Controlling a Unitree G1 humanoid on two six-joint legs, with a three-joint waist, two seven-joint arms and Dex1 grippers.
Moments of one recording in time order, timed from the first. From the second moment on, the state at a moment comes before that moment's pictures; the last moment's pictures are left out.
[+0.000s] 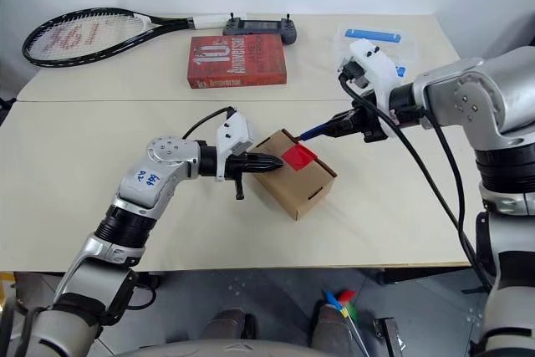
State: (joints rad) left arm -0.77 0.40 -0.24 0.13 -0.20 0.46 -0.95; right arm -1.17 -0.89 0.23 -0.02 0.68 1.43 0.83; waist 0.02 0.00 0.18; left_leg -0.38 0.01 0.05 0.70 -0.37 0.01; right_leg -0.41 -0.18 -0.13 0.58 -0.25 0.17
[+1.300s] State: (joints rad) left arm -0.75 0.38 -0.26 0.08 -0.18 0.51 -0.91; right arm -1.19 -0.91 0.27 -0.05 0.66 1.60 0.83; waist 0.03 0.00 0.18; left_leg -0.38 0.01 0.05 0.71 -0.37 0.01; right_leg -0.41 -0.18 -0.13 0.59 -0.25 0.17
